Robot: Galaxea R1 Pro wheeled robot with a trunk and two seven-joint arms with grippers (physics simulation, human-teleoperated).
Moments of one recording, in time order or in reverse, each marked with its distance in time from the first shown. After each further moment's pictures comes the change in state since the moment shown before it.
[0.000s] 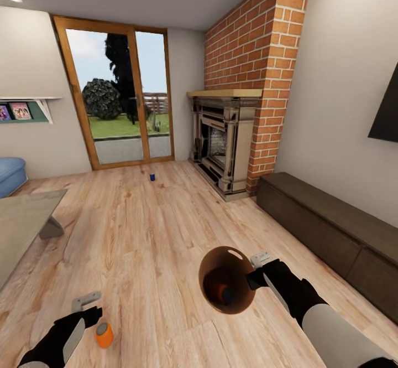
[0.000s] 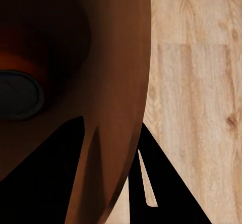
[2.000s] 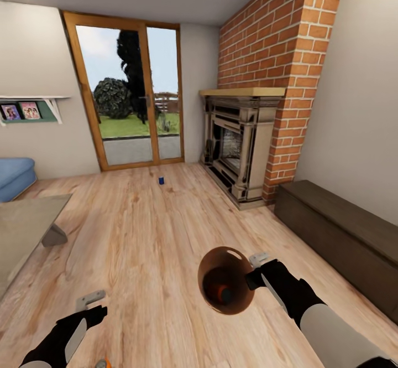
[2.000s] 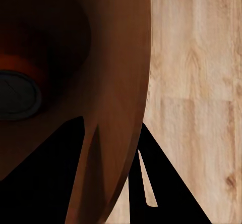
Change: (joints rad) left arm -0.003 -0.008 -0.002 0.007 0.001 -0.005 -0.064; right arm 0.000 0.010 0.012 -0.001 0.008 0.002 -0.020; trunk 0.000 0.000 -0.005
